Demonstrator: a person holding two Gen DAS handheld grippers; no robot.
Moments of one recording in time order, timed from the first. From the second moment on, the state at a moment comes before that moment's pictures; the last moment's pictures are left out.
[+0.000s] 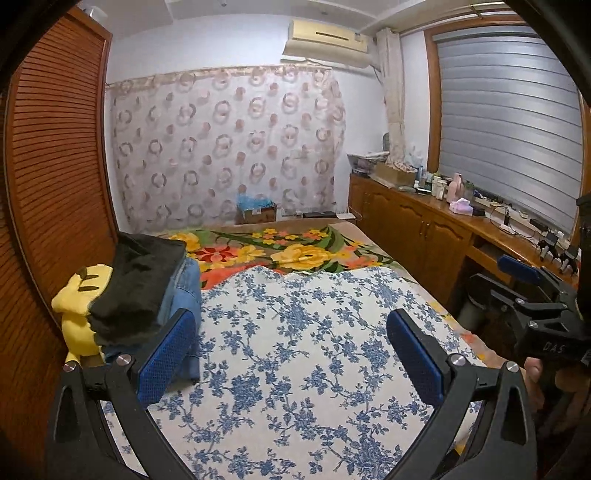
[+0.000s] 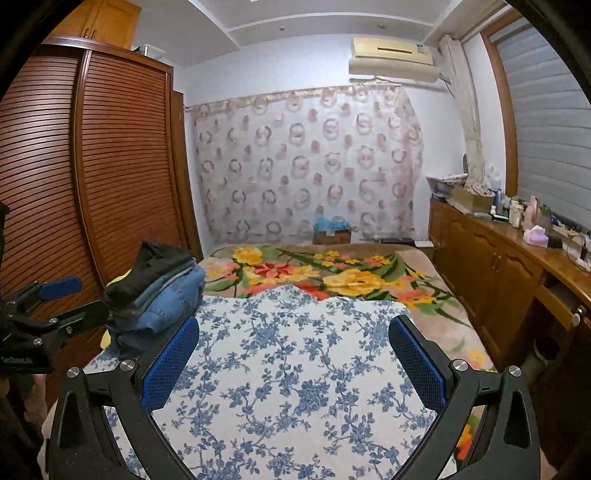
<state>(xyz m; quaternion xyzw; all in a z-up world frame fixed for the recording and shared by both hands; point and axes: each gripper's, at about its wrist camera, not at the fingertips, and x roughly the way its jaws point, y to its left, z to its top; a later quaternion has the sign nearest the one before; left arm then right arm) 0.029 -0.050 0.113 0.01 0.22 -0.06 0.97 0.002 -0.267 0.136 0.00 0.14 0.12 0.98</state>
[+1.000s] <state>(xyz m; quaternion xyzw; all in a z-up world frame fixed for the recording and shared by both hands) 0.007 -0.018 0.124 0.00 0.20 -0.04 0.98 -0.002 -0.264 0.126 0.00 0.12 0.13 0.98</state>
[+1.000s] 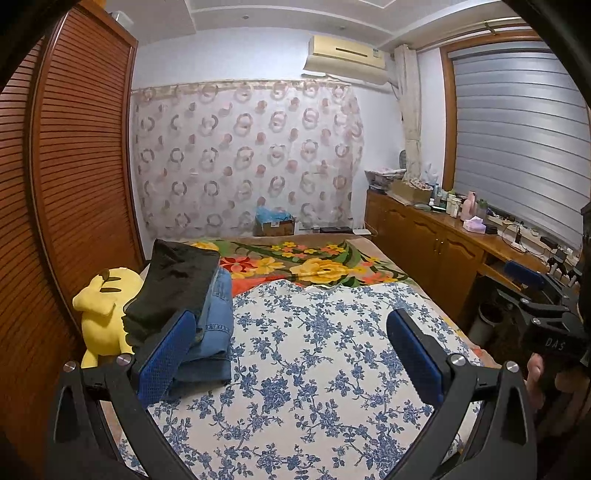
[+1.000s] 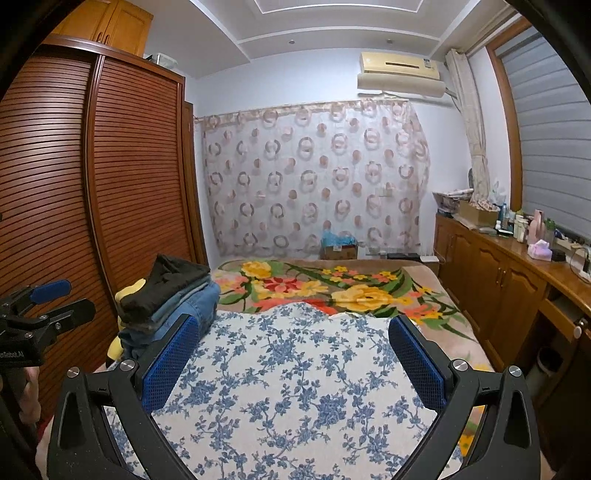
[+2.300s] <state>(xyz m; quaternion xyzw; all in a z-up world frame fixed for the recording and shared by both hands) 0.006 -0.017 0.122 0.00 0.20 -0.03 0.98 -0.008 -0.260 0.123 0.00 0.12 0.13 0.98</state>
